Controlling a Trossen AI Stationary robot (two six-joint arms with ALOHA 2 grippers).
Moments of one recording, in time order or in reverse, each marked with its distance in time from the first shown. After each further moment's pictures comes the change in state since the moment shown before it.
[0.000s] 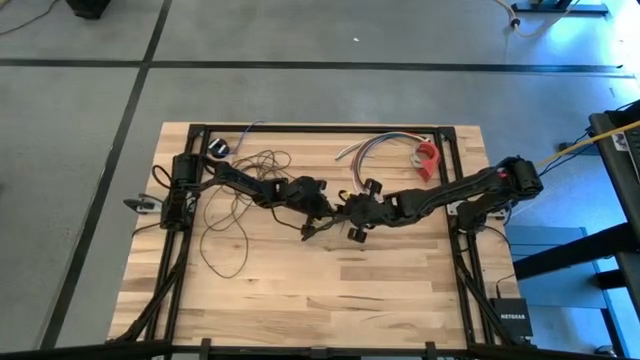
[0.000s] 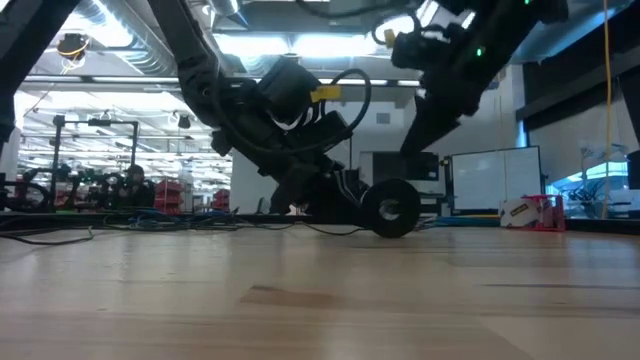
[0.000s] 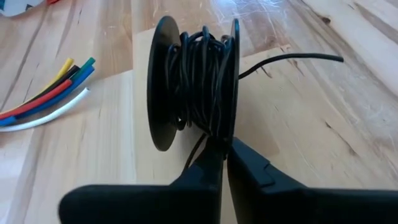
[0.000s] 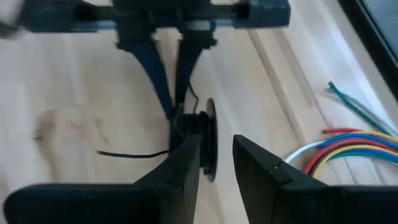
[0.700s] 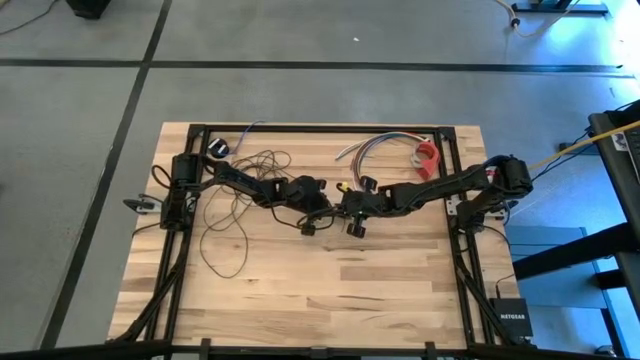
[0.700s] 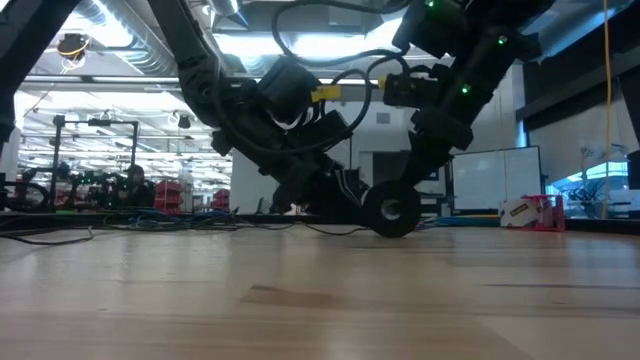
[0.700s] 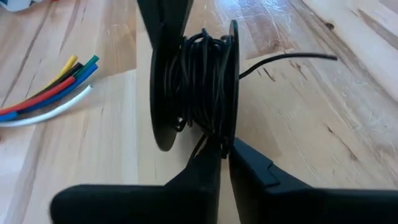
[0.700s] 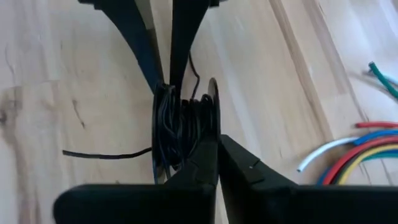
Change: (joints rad) left arm -0.001 -0.002 0.000 0.006 0.001 -0.030; right arm -0.110 0.069 -0.042 0.080 -0.154 -0.097
